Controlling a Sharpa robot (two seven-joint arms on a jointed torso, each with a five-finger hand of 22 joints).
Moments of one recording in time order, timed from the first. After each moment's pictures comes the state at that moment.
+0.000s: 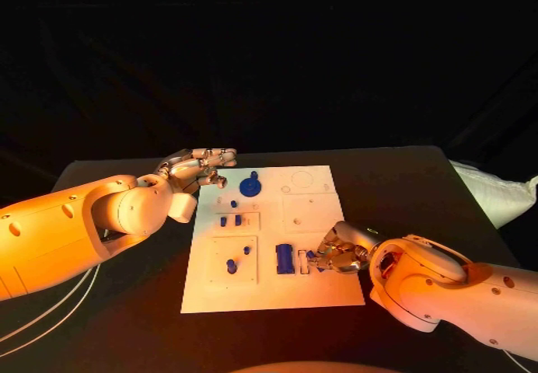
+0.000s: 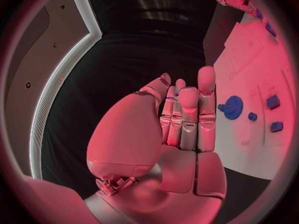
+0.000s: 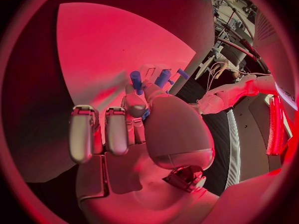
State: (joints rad) left arm 1.22 -0.86 -0.02 1.50 0.11 -0.18 0.18; left_hand 1.43 -0.12 0.28 0.06 0.10 1.05 0.16 0.14 0.07 1.15 0.08 0.31 0.12 1.28 0.00 1.11 0.65 0.16 1.29 0.09 0.55 1.02; right arm 1.00 -0.99 -0.05 1.92 -1.37 -0.38 -0.58; right_hand 1.25 -0.02 0.18 0.16 0.23 1.17 0.06 0.14 0.22 1.40 -0.01 0.95 1.16 1.47 -0.07 1.39 1.31 0.07 1.42 0.03 1.44 1.29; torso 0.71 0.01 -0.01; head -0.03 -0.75
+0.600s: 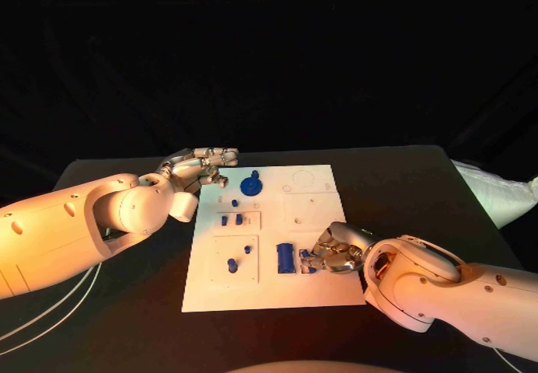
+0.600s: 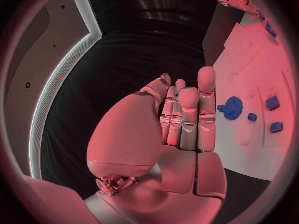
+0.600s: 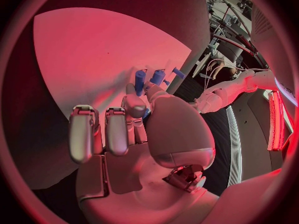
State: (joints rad) left arm 1.22 -0.86 -0.02 1.50 0.11 -0.18 0.18; left_hand 1.43 -0.12 0.28 0.06 0.10 1.05 0.16 0.14 0.07 1.15 0.08 0.31 0.12 1.28 0.00 1.11 0.65 0.16 1.29 0.09 0.55 1.02; right arm 1.00 -0.96 -0.05 1.92 -1.34 -0.39 -0.58; right_hand 1.21 -0.03 0.16 0.20 0.30 1.18 0.06 0.14 0.23 1.40 -0.02 0.95 1.16 1.47 -0.07 1.39 1.31 0.07 1.42 0.03 1.44 1.29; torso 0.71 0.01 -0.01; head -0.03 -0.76
